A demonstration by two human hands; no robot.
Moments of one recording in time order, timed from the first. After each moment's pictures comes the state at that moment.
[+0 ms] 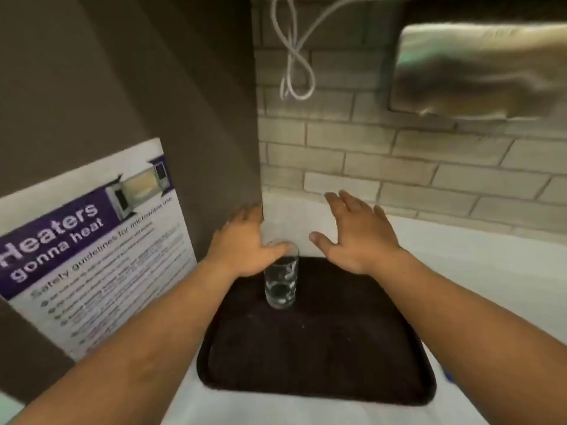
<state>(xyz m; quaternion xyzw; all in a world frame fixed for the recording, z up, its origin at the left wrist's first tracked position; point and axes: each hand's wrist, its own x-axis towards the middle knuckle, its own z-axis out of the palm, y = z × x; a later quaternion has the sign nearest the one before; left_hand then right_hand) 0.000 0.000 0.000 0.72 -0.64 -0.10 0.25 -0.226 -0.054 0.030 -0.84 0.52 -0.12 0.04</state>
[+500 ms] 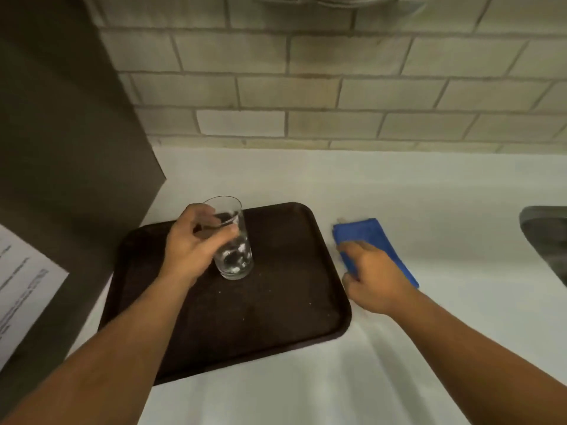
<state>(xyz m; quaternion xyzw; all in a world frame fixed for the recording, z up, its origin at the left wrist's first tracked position) -0.079 -0.030 -0.101 0.60 -0.49 -0.39 0.50 -0.407 -0.001 -0.102 -0.75 0.62 -0.09 0.21</state>
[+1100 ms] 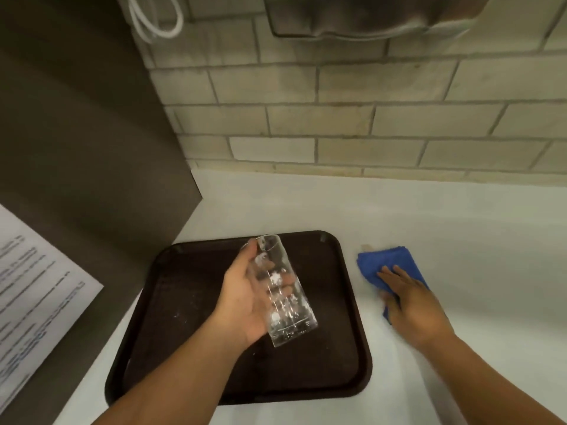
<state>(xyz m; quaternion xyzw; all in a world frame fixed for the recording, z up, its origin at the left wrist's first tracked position) -0.163 -0.012 -0.089 0.47 -0.11 -0.69 0.53 -0.465 -0.056 -0.172 -0.74 0.63 -0.15 0.21</state>
